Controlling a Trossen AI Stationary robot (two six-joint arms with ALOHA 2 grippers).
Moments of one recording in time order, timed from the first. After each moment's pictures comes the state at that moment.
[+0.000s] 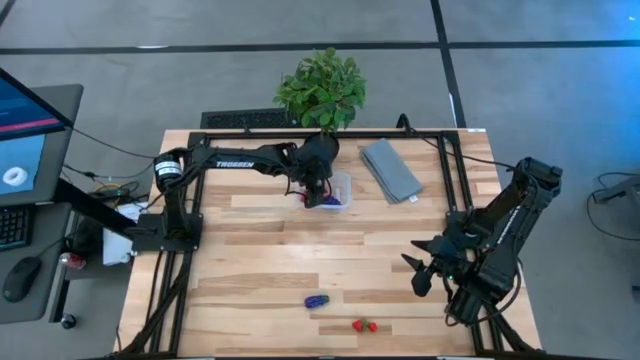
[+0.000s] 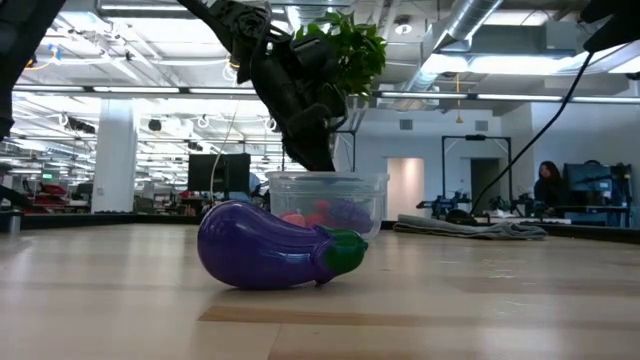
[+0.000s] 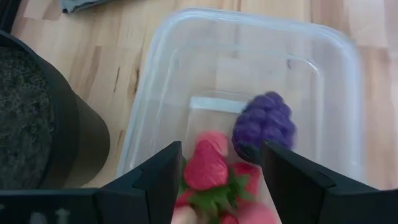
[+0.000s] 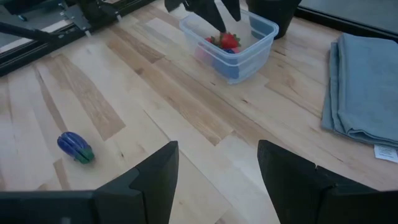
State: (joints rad) left arm 0.32 1.88 1.35 -0.43 0.11 0.18; right arm 1.02 1.41 1.06 -1.30 0.97 1.81
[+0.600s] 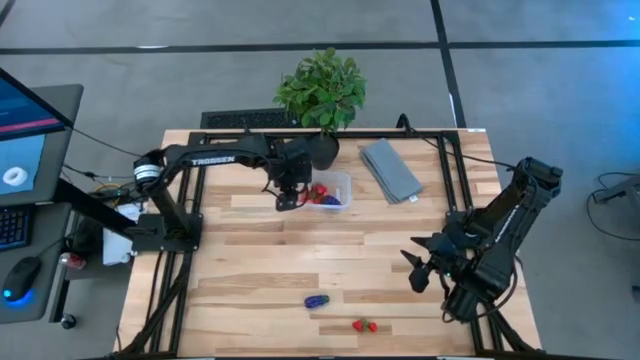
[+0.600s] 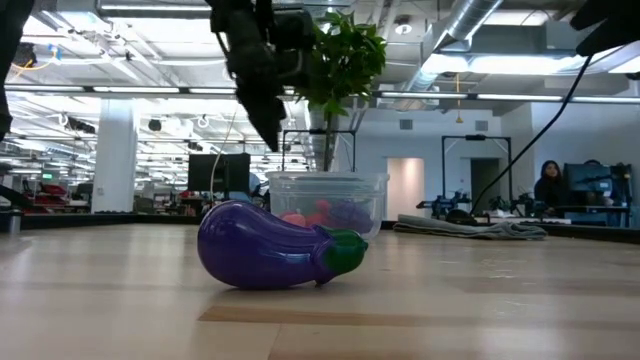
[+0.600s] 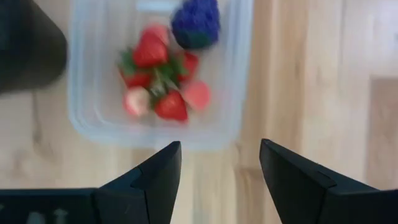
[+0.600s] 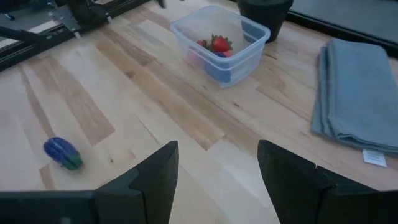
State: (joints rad) left arm 0.31 1.73 1.44 -0.96 0.19 0.24; right arm 0.99 1.41 1.06 -1.32 0.97 1.80
